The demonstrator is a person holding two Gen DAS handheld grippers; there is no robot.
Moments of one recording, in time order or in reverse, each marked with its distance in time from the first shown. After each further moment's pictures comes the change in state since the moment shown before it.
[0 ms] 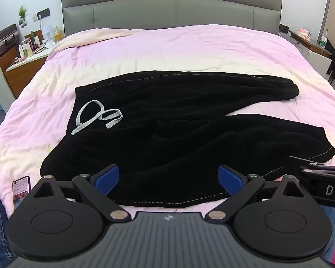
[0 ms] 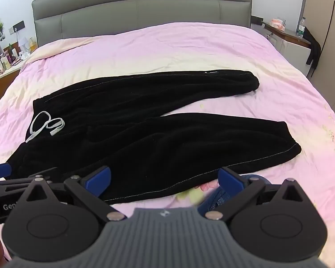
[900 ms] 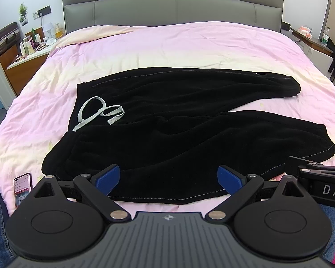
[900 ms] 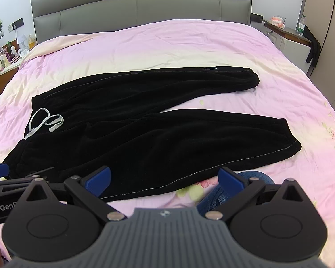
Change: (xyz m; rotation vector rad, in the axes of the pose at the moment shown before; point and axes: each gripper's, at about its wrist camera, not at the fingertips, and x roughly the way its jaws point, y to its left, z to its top) left arm 0.000 0.000 -0.003 -0.006 0.012 0.001; right arm 0.007 0.002 -0.002 0.000 0.014 -0.007
